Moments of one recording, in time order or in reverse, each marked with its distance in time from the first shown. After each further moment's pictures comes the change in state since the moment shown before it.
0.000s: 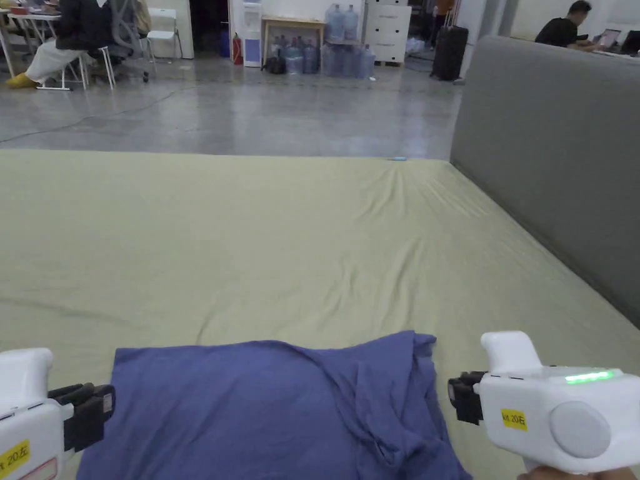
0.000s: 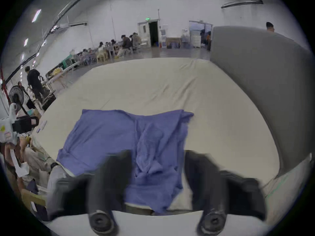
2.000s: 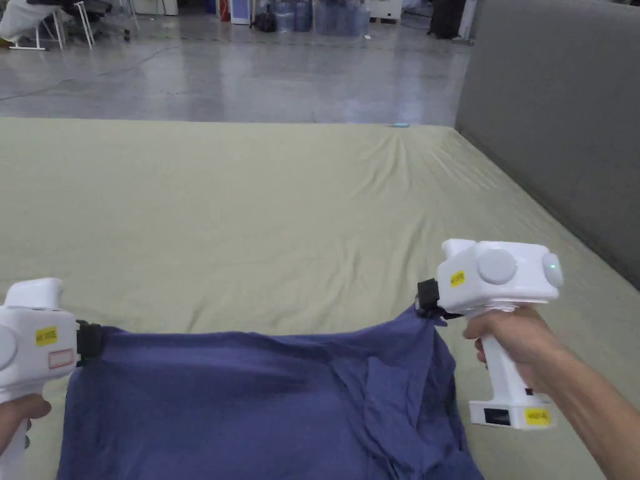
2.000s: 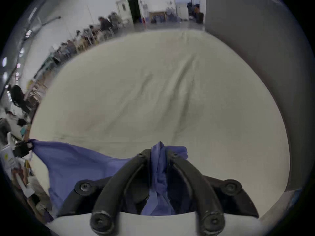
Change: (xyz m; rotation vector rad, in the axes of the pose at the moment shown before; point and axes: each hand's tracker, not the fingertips) left arm -0.054 0.090 -0.146 -0.159 0.120 0.045; right arm 0.046 0.144 -0.162 -0.128 0.031 -0.120
